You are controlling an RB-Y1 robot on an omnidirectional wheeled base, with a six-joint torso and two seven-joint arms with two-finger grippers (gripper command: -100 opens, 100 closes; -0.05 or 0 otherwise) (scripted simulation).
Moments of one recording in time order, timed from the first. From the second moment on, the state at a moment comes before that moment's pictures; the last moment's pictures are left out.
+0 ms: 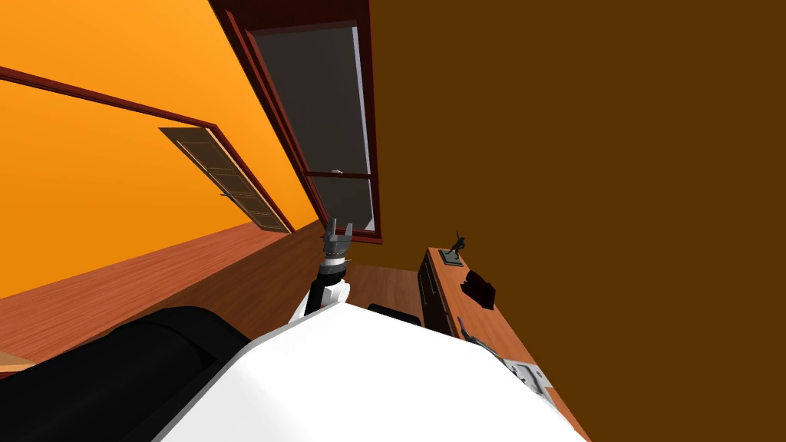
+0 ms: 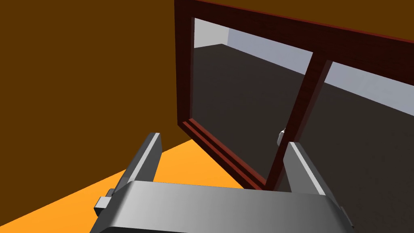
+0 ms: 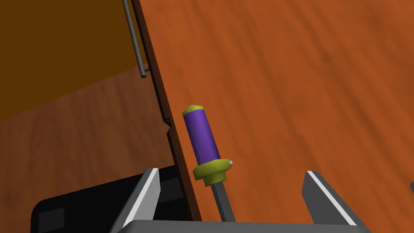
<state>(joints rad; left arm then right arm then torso) 0.51 0.04 -0.03 -2.24 0.11 -0.63 0.01 0.40 -0.23 -0.44 -1.15 -1.38 0.57 -0.41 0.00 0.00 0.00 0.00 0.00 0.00</state>
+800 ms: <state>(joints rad) 0.51 0.04 -0.03 -2.24 0.11 -0.63 0.01 0.36 -0.23 -0.47 -1.01 -1.49 0.65 -0.43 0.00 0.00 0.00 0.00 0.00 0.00</state>
